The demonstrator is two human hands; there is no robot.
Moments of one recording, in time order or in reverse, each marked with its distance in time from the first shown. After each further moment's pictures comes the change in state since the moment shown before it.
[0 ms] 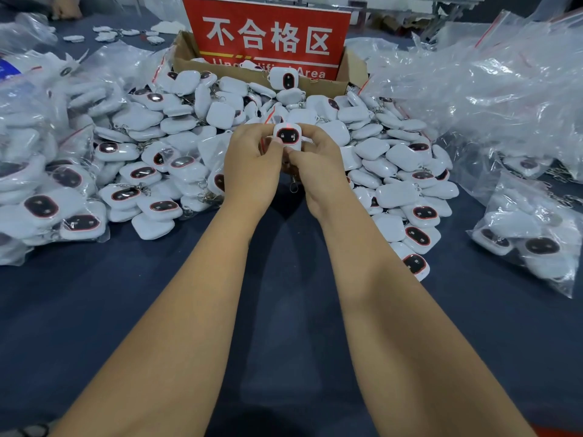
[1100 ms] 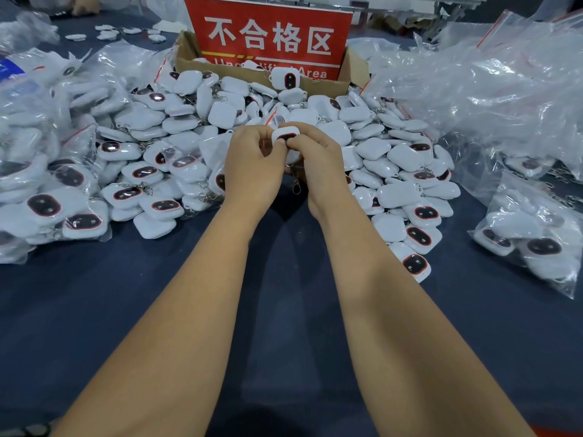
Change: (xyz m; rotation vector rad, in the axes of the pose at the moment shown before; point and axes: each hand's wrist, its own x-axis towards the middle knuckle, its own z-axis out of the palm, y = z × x) left_hand -0.003 0.004 -0.002 0.026 -0.005 -0.029; right_hand -0.002 -0.003 0.003 0.062 -0.014 -0.010
